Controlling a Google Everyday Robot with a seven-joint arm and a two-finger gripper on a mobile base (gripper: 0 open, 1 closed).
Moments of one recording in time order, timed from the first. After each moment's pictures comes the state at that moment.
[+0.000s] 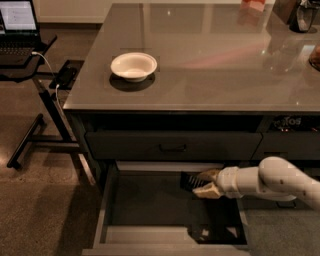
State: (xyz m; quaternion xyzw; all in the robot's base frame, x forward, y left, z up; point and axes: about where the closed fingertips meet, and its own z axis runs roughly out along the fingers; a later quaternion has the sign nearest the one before) arm 0.519 -0.151 0.533 -0.50 0.74 0.24 0.36
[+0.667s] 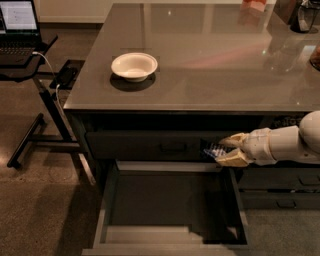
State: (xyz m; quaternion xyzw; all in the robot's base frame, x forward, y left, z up) arm 0.538 -0.210 0.699 -0.54 0.73 0.17 0.38
